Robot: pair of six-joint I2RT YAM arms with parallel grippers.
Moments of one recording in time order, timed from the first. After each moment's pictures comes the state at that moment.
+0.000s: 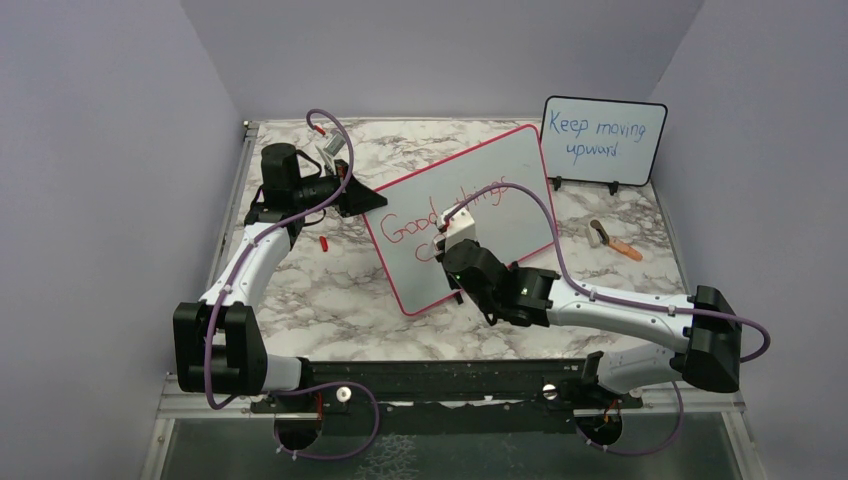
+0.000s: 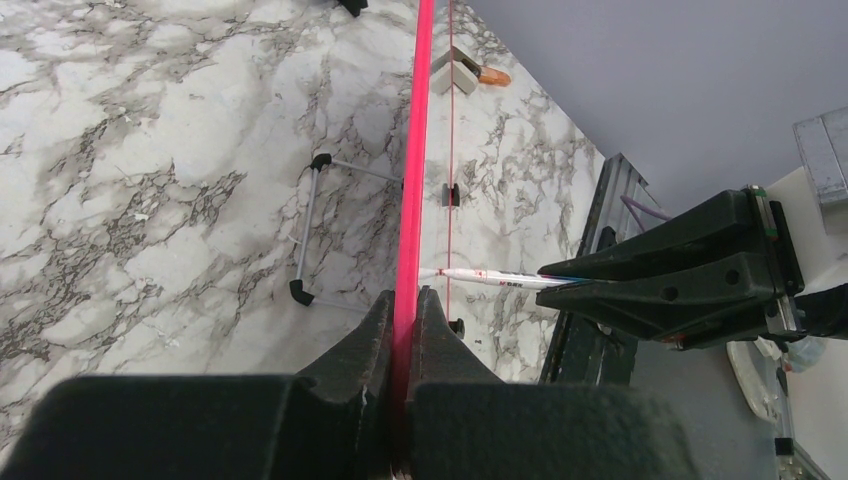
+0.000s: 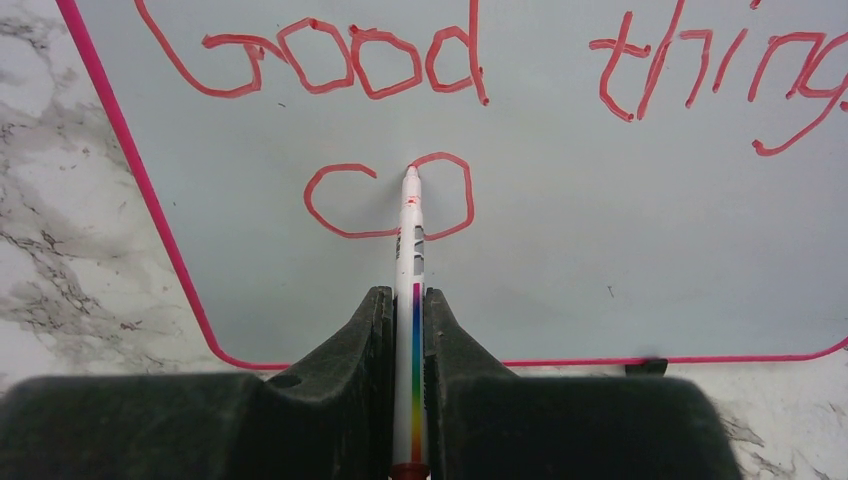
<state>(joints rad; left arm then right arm) -0.07 1.36 0.98 0.02 1.08 -0.26 1.16 1.33 0.96 -0.20 0.64 0.27</state>
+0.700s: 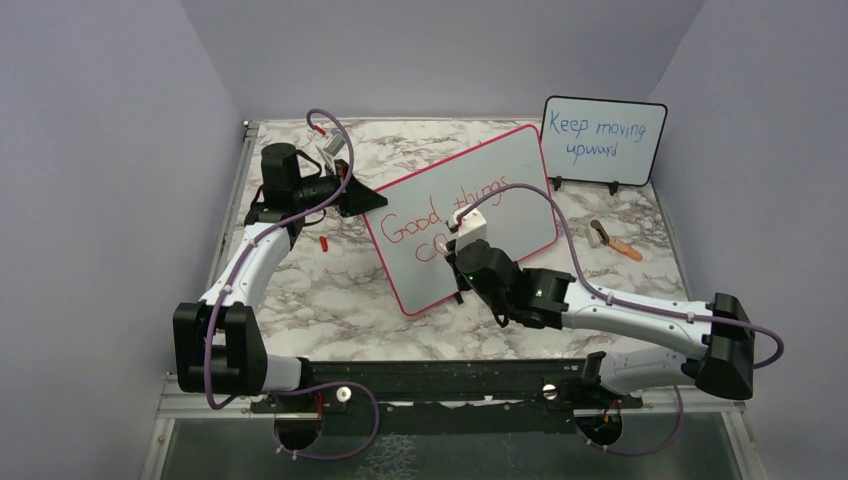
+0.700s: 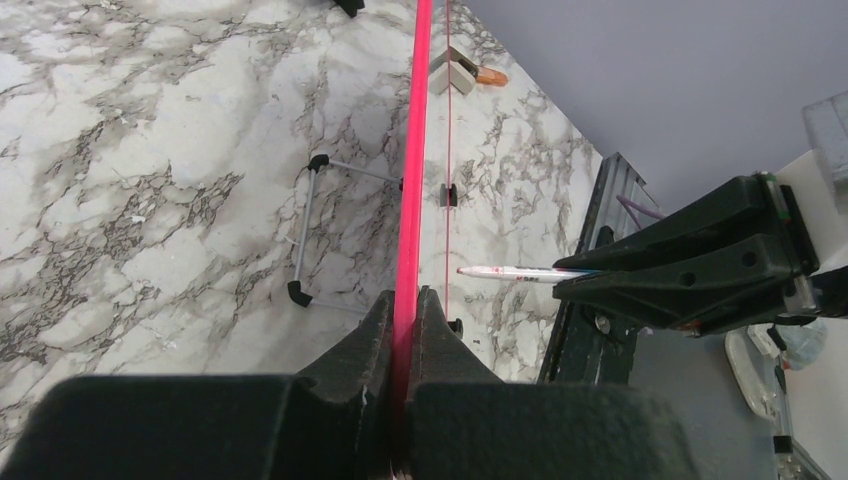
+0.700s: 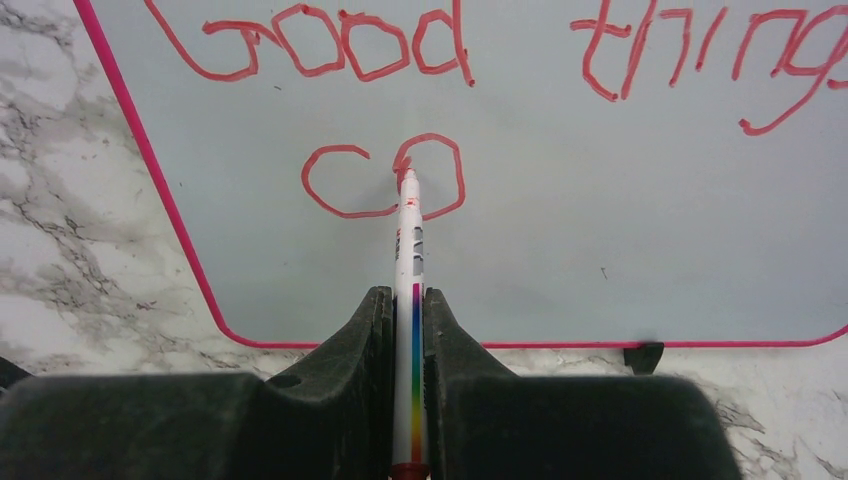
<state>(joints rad) -0.07 1.36 0.98 0.02 1.08 -0.26 1.16 1.27 0.94 -0.24 0.62 0.29</state>
